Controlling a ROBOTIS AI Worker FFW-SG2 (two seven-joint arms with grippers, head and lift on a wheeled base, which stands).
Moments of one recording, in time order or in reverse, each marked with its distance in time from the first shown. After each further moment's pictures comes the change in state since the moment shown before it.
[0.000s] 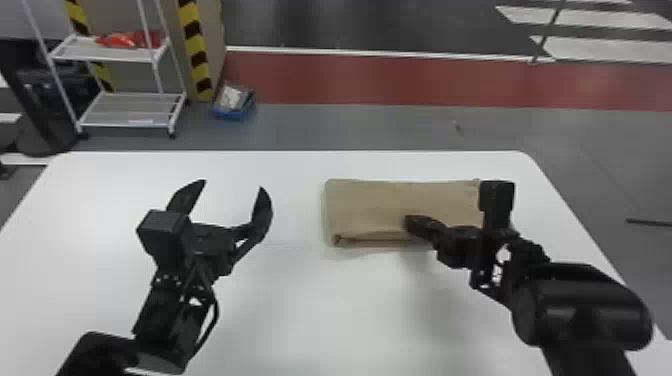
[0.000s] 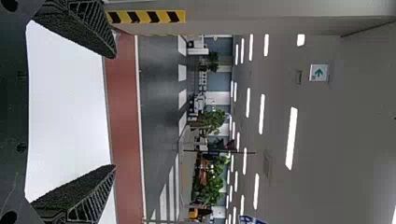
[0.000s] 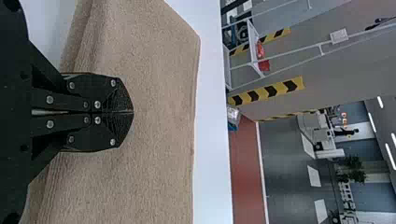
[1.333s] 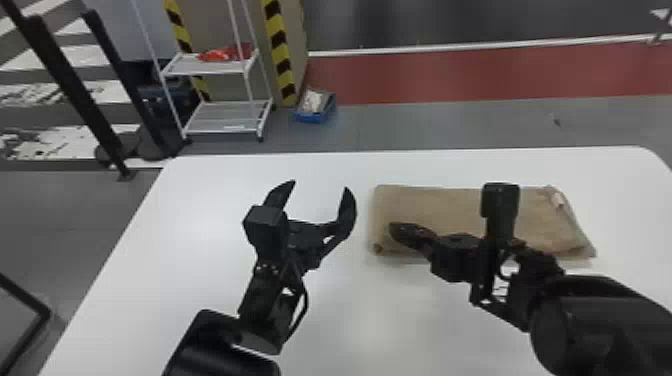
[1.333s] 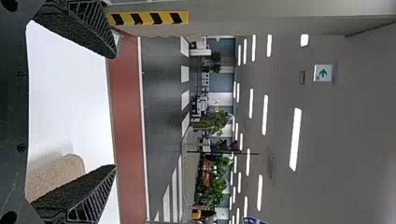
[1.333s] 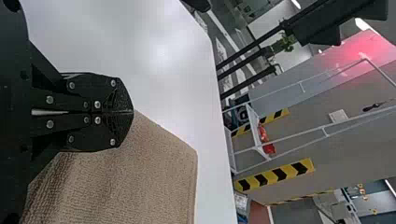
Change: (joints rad) left arm -0.031 -0.001 -0.001 0.047 0.003 -0.003 -0.001; right arm 0.013 0.127 0.209 -0.046 -0.135 0.028 0.012
